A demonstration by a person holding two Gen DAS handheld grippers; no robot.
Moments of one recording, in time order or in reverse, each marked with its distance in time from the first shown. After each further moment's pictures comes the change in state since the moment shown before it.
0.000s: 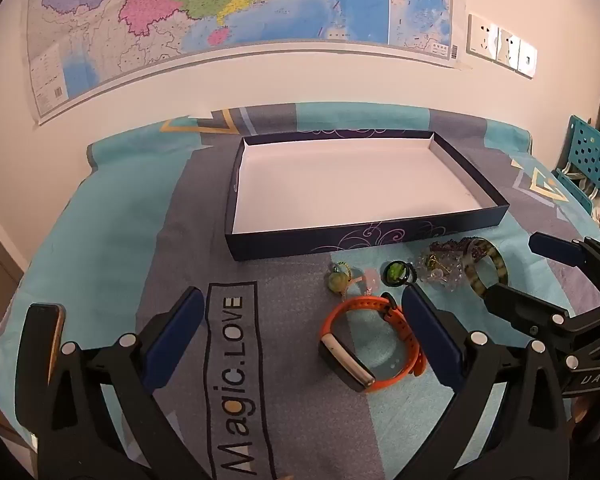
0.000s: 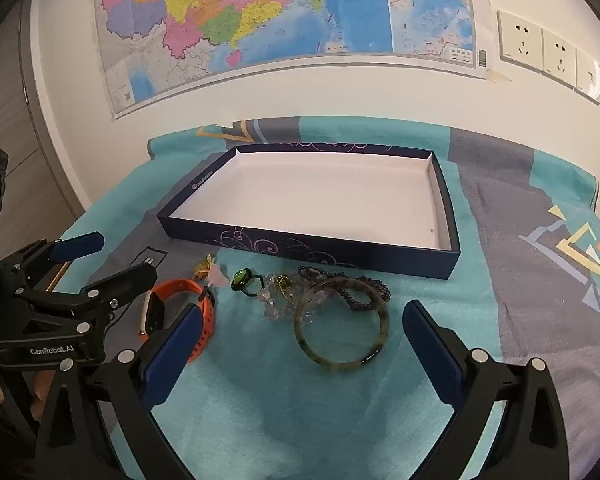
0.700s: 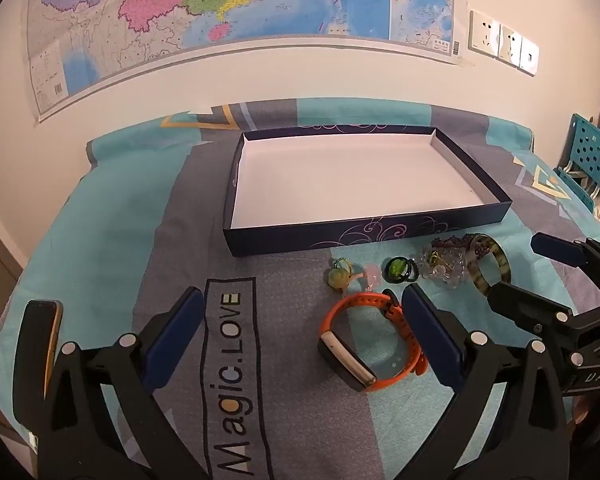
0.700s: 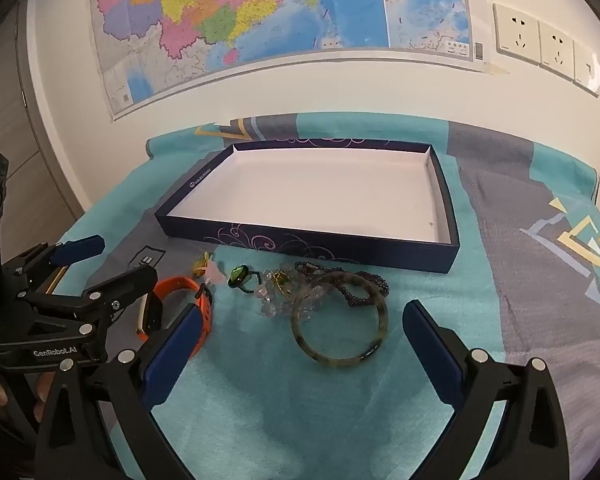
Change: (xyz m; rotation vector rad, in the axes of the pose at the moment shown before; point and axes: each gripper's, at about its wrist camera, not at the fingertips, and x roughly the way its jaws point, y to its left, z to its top) left arm 0.000 0.002 -0.001 -0.004 0.019 0.004; right arm 0.005 -0.003 -0.004 0.030 0.006 0.013
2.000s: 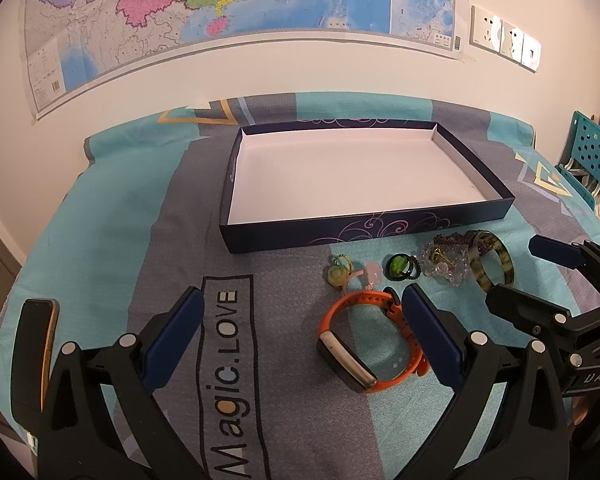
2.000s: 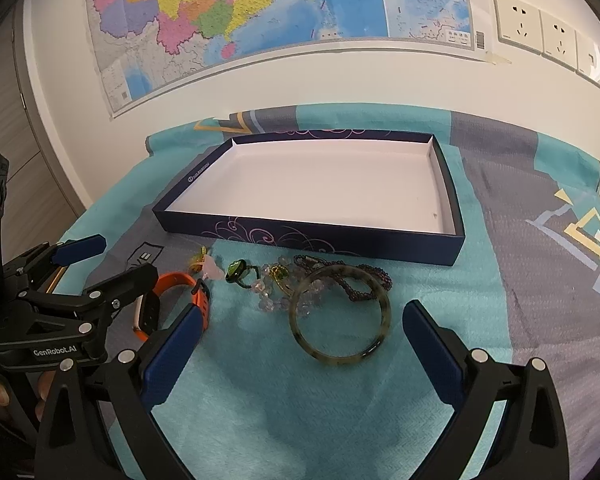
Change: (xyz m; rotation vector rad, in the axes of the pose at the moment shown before) left arm 0.010 -0.003 -0.003 0.000 0.013 0.001; right arm 0.005 -0.003 -0.002 0.011 0.019 0.017
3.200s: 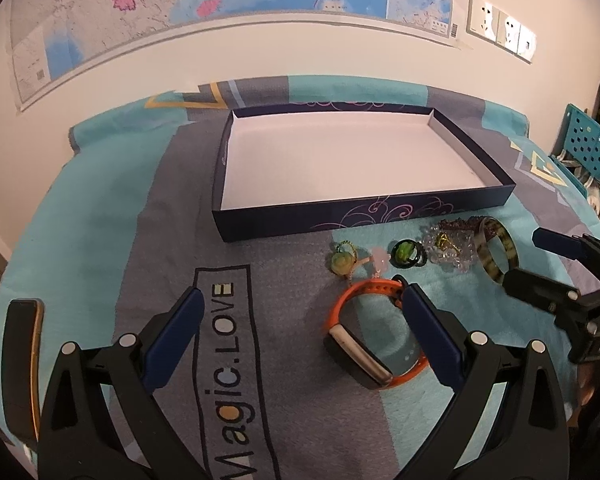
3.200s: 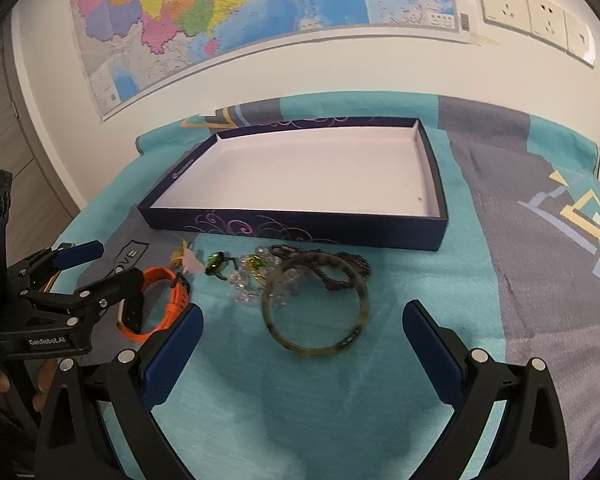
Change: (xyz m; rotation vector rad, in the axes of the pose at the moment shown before) left arm 0.015 0.010 -0.003 0.018 0.059 -0.058; right arm 0.004 -0.019 -0.004 0.050 0.028 -0.002
